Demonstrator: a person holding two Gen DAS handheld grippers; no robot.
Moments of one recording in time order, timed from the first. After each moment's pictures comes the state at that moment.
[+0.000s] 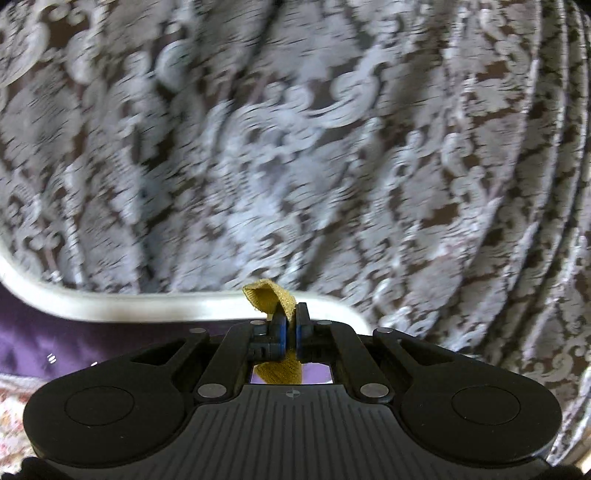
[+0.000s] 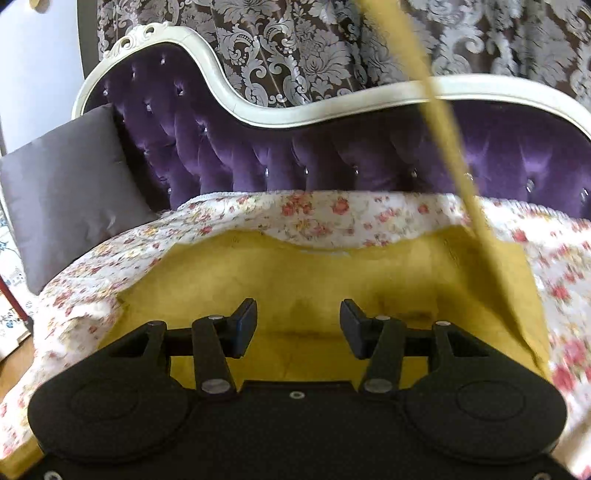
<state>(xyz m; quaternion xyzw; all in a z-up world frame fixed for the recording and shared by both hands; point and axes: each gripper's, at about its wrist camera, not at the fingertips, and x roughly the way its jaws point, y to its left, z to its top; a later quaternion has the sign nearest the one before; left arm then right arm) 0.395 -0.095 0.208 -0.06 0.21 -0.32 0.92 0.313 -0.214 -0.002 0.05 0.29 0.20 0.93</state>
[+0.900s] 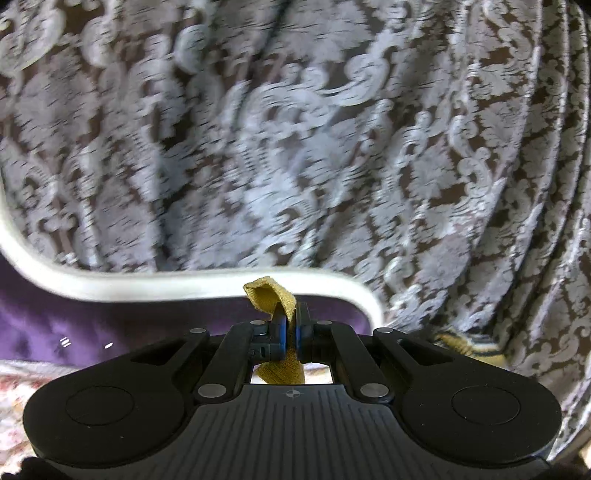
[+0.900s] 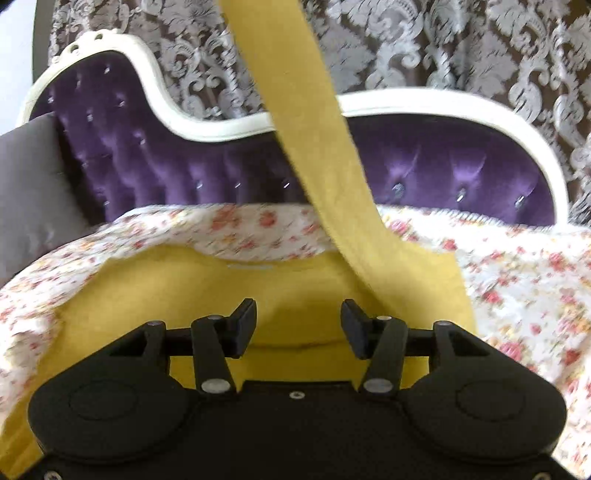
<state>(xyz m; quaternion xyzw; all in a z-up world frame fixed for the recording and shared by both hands) 0.390 -0.054 0.176 -0.05 0.23 -0.30 0.92 0.291 -0.232 -0.004 0.04 0.28 0.10 0.95</state>
